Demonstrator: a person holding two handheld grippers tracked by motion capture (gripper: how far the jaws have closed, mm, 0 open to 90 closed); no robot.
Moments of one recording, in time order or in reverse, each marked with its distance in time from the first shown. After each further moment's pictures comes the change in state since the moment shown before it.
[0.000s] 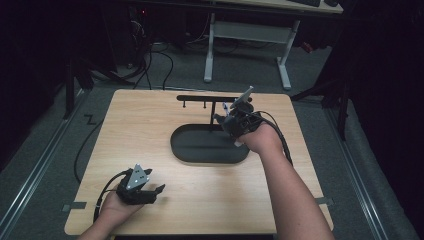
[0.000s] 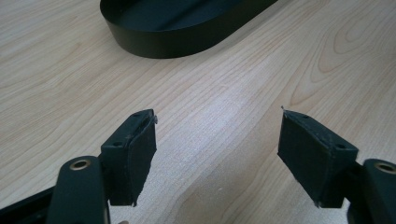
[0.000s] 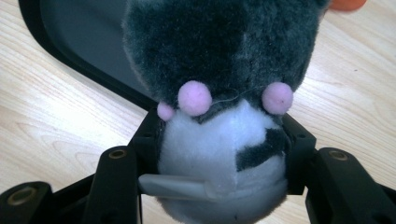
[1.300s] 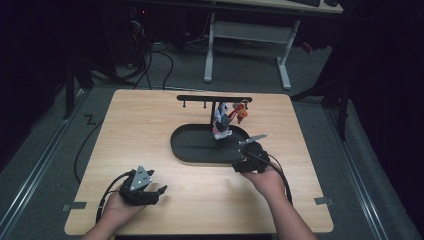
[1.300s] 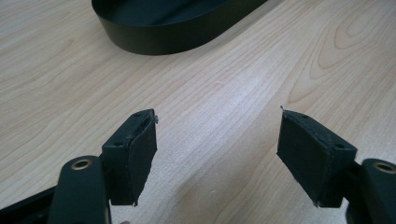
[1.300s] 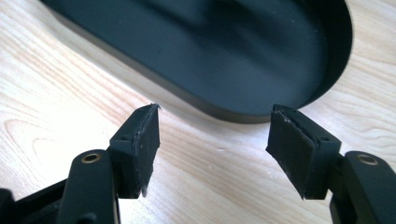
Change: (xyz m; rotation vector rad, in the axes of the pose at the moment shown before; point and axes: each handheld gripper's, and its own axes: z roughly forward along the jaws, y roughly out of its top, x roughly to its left) left arm -0.006 -0.001 0.007 0.013 -0.003 0.006; right arm 0.007 -0.105 0.071 -0.328 0.041 -0.043
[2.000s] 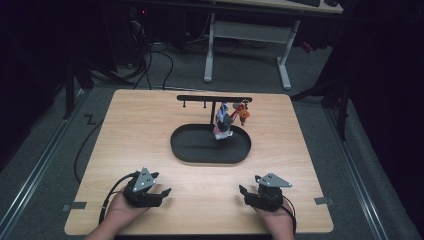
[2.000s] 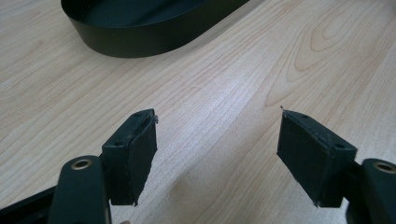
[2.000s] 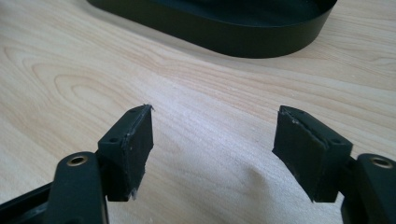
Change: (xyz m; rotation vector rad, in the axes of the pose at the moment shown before) left arm -0.007 0.002 0.007 -0.010 -0.052 -0.009; right arm 0.012 -0.116 -0.005 -0.333 0.010 0.039
